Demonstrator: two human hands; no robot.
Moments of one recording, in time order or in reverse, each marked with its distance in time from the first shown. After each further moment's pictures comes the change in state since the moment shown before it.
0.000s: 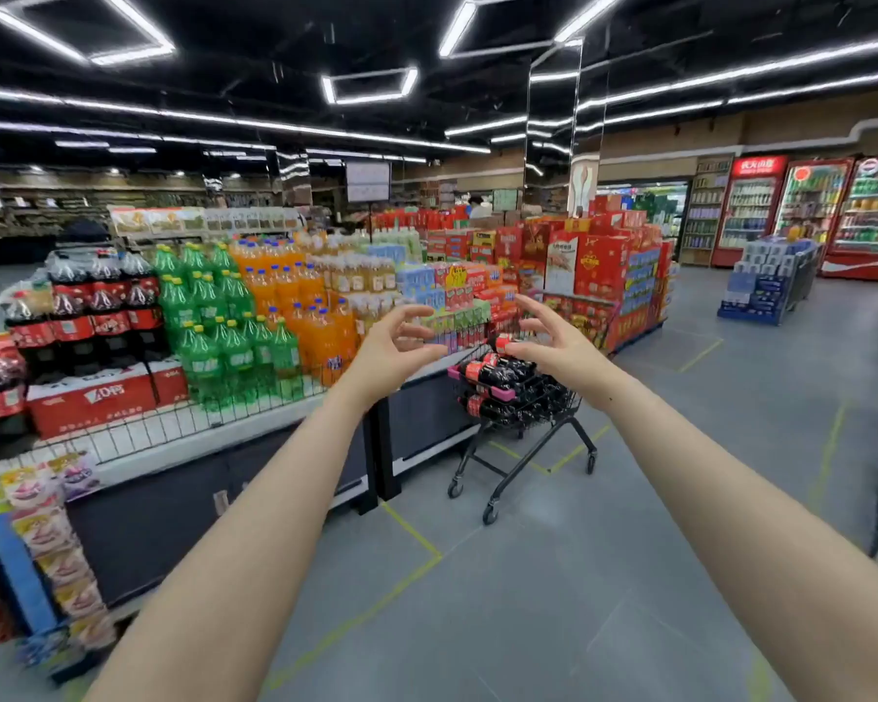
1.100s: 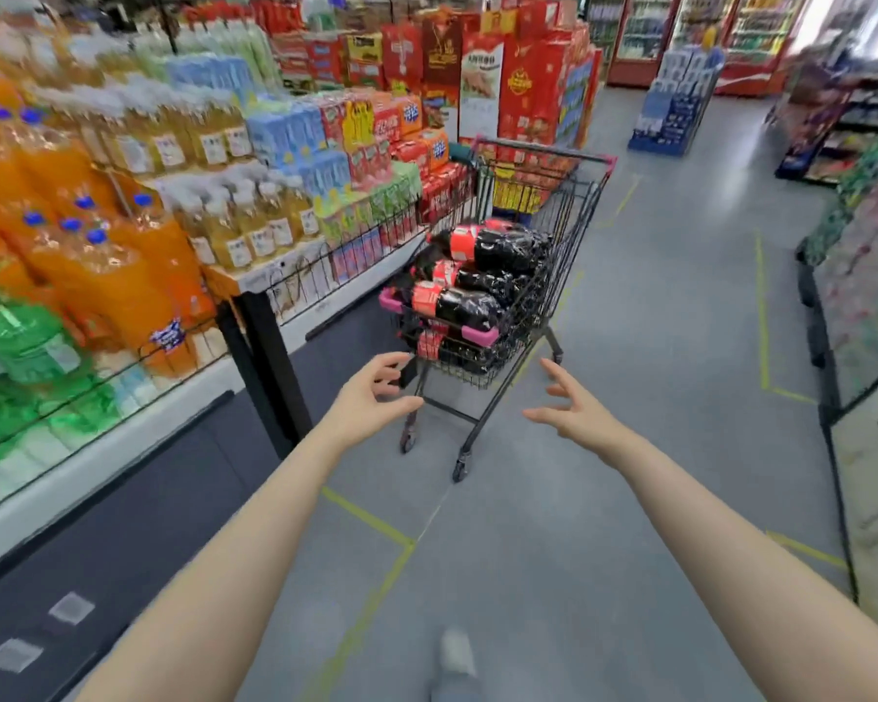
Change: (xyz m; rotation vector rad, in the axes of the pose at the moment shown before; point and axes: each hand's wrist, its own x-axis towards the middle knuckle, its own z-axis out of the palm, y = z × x) left_hand 0.468 -0.515 0.042 0.021 -0.409 -0.286; right_hand 0.444 0.415 0.094 0.100 0.156 0.675
